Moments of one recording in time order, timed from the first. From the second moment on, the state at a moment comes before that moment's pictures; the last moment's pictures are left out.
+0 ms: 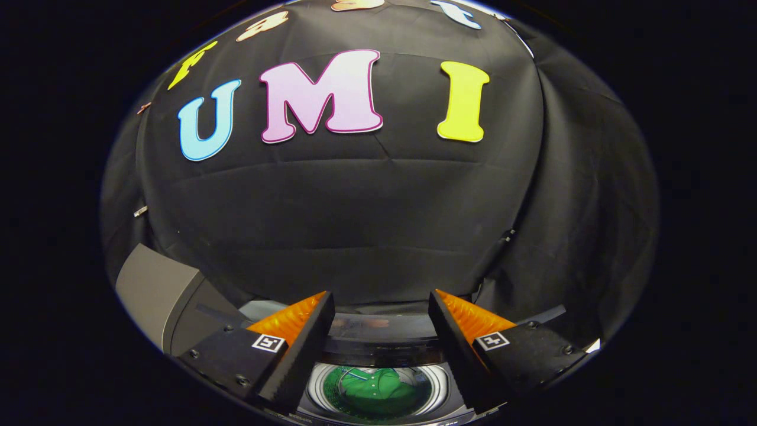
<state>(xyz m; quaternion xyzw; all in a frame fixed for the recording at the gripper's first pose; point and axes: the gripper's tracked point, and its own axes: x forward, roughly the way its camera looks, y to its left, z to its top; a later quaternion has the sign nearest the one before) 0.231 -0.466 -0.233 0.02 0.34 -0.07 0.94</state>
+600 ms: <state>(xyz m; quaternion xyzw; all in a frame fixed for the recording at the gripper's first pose) 0.160 -0.456 -0.254 0.02 0.36 -0.05 0.93</state>
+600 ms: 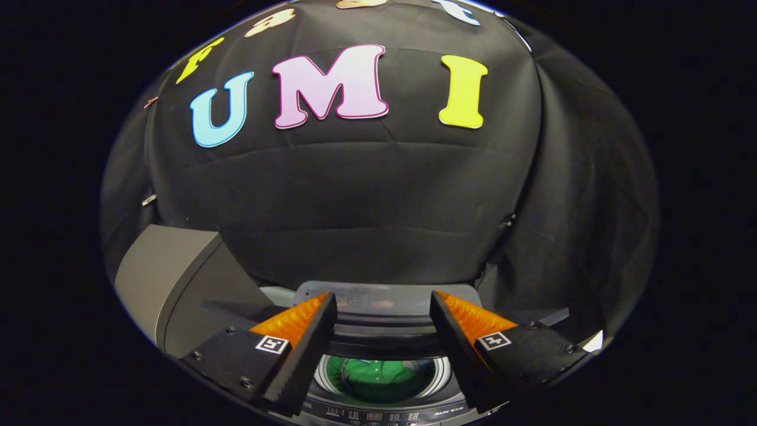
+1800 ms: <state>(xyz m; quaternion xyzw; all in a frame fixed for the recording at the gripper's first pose) 0.136 -0.282 -0.026 -0.01 0.08 0.08 0.99</state>
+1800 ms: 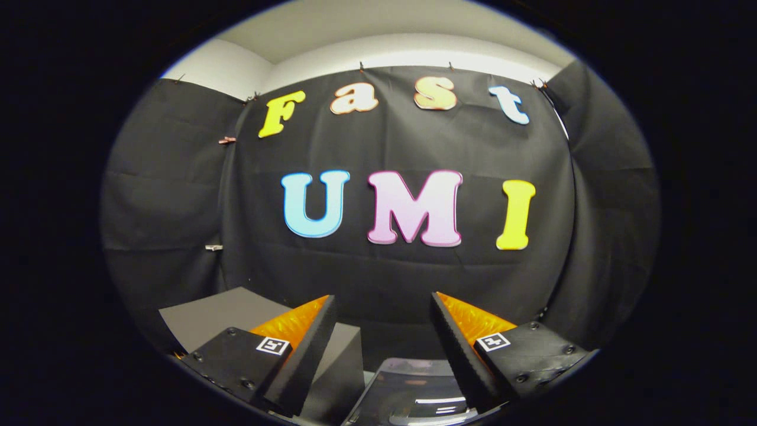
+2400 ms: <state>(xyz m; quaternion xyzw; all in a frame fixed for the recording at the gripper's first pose) 0.133 -0.244 -0.008 -0.03 0.07 0.12 0.99</state>
